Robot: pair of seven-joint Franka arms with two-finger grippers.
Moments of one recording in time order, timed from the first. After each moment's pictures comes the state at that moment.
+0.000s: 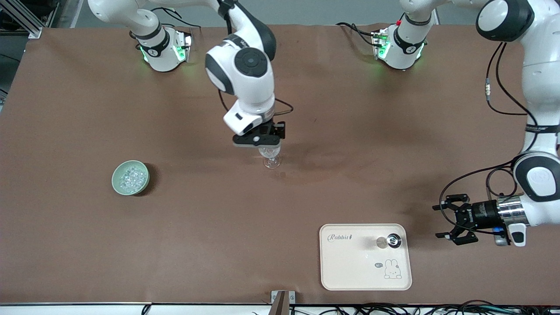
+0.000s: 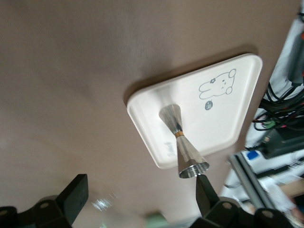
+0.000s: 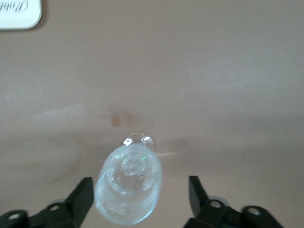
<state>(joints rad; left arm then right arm) 0.40 0.85 -0.39 -1.23 -0.47 1.95 -0.86 0.79 0.43 -0.08 -1.54 -0.03 2.02 0.78</state>
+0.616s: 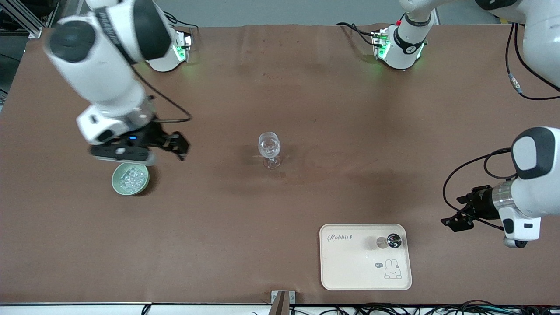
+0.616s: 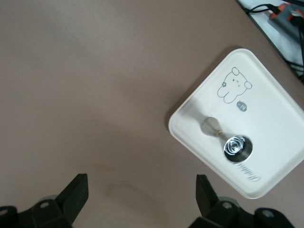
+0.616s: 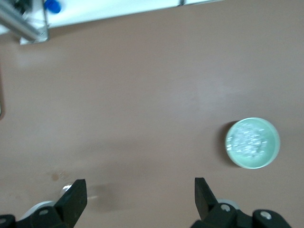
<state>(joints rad) 0.37 0.68 -0.60 -1.23 0.27 1.83 -0.85 0.40 0.17 -0.09 -1.52 -0.04 1.85 0.48</state>
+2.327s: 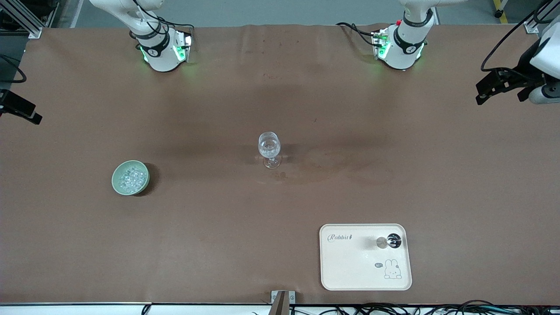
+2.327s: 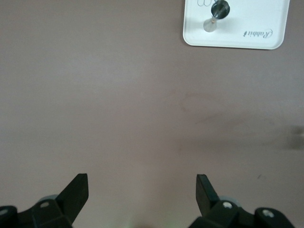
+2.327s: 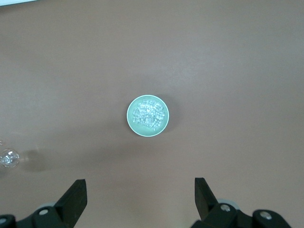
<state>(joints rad) 0.05 -0.13 -0.14 -1.65 0.03 1.55 -0.12 -0.04 0.07 -0.04 -1.39 0.01 1.47 0.06</state>
